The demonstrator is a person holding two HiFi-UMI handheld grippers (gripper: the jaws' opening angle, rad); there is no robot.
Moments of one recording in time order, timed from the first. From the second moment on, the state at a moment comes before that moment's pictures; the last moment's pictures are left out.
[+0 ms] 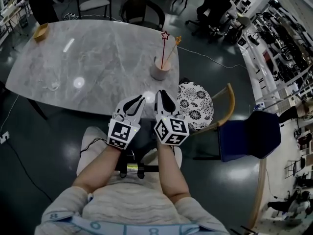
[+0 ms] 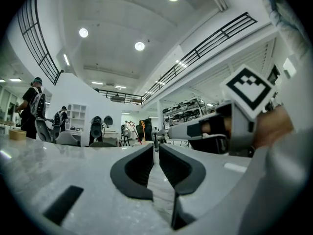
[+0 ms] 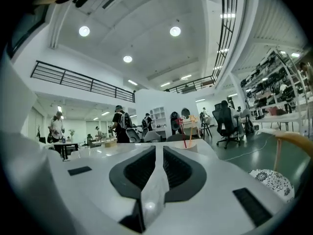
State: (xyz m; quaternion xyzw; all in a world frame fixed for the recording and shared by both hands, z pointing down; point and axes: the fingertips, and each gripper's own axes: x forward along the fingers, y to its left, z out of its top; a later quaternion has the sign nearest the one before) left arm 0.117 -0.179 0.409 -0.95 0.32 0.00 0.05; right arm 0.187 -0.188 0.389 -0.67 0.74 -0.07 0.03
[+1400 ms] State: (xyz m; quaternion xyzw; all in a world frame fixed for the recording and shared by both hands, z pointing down) left arm 0.113 -0.238 0.392 -0.94 0.33 0.02 -0.02; right arm 0.287 -0.358 0.367 -0.65 0.74 -0.14 0.00
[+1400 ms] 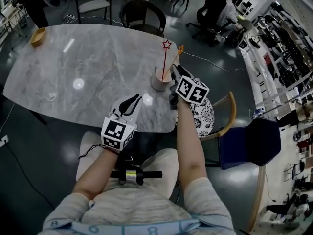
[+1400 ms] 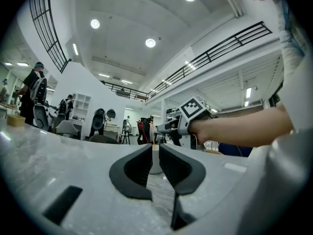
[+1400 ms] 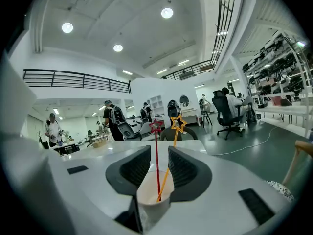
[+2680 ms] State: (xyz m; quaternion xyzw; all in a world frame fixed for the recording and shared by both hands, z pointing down) left arm 0.148 -0.268 0.400 -0.95 0.32 0.03 -0.03; right arm 0.306 -0.406 0.408 -0.66 0.72 -0.21 -0.06
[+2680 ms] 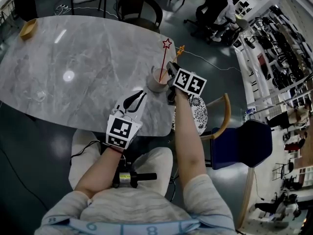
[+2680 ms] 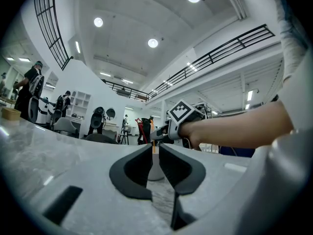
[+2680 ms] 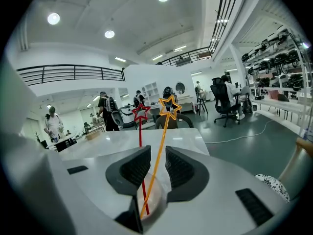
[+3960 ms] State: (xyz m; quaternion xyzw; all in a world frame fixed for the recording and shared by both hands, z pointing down) left arm 0.147 -0.275 0.400 -0.94 0.33 0.02 -0.02; right arm 0.301 -0.379 0.327 -0.65 0.75 -0.12 0.01
